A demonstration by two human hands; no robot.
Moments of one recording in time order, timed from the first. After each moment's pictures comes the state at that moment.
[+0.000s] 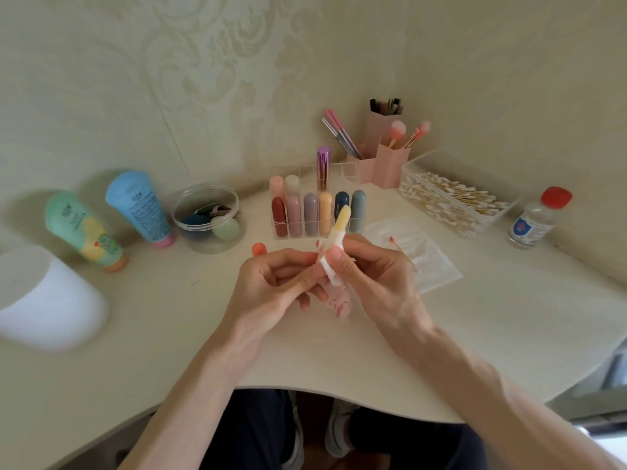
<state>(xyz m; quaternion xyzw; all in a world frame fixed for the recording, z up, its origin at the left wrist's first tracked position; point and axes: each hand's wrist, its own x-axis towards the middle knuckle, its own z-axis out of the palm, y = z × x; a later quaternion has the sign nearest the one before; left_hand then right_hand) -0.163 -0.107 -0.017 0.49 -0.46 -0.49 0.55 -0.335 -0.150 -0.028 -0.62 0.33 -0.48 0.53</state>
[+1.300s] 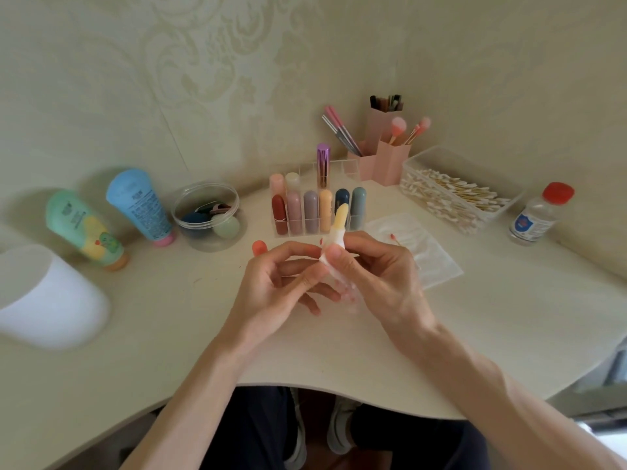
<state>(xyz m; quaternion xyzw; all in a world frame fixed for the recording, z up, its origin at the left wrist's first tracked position) -0.166 -0.109 -0.021 0.46 -0.51 -0.47 0.56 -0.337 -0.154 -0.034 -0.62 0.35 -0.49 0.50</state>
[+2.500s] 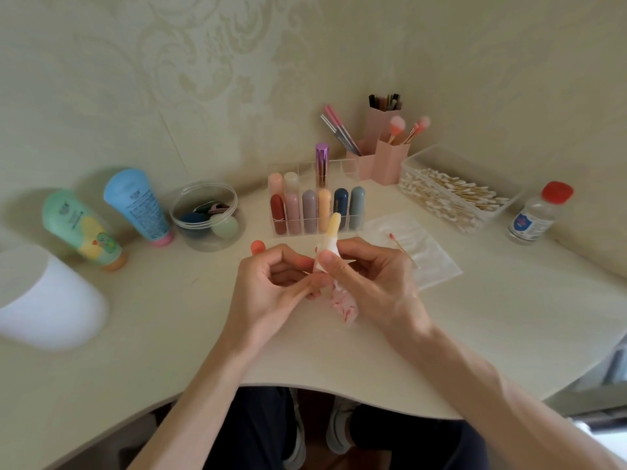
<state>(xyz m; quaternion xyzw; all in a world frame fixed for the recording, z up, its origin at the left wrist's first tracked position) -0.164 -0.112 -0.029 0.52 -0.50 -0.40 0.57 -0.334 -0.156 -0.039 -0.63 0.37 -0.47 0.50</state>
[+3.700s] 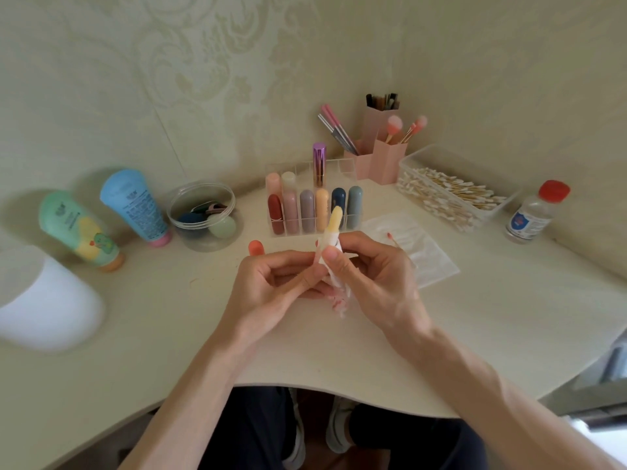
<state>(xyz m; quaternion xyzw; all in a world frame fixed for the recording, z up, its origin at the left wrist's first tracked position) -0.166 -0.108 -0.017 0.47 -0.49 -0.49 0.55 -0.336 -0.153 -0.035 -0.63 0.37 -0.49 0.48</state>
